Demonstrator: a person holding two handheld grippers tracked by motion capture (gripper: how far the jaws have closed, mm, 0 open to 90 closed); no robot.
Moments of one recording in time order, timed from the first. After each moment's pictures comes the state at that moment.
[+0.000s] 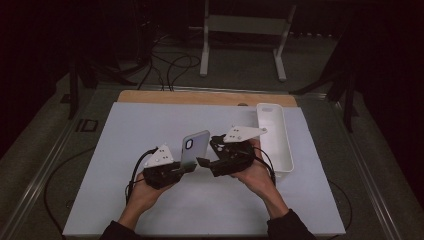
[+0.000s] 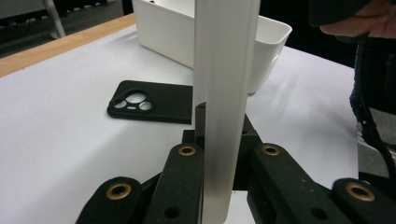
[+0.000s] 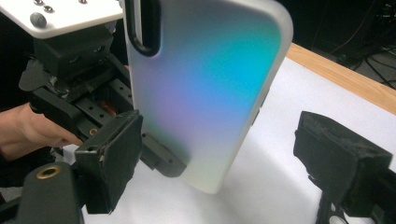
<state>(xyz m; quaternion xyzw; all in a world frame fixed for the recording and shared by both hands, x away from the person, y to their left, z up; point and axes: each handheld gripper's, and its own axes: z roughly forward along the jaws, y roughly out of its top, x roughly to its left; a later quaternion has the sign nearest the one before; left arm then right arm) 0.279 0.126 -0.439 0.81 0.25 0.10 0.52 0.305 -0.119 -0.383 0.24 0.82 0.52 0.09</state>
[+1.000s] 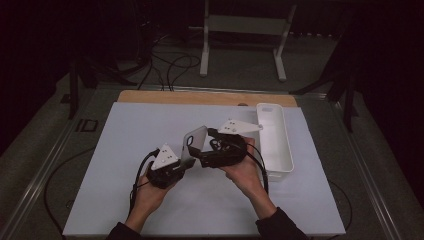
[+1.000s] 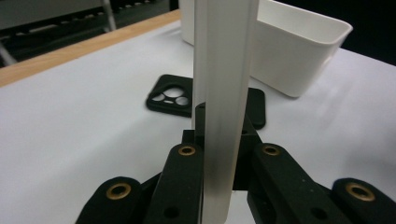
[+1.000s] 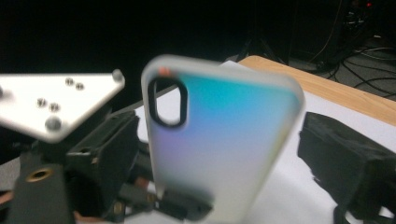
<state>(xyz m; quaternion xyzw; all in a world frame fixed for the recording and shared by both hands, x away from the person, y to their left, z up) 0.276 0.112 -0.446 0.80 0.31 0.16 0.49 0.307 -0.096 -0.372 0.31 0.77 0.55 0.10</state>
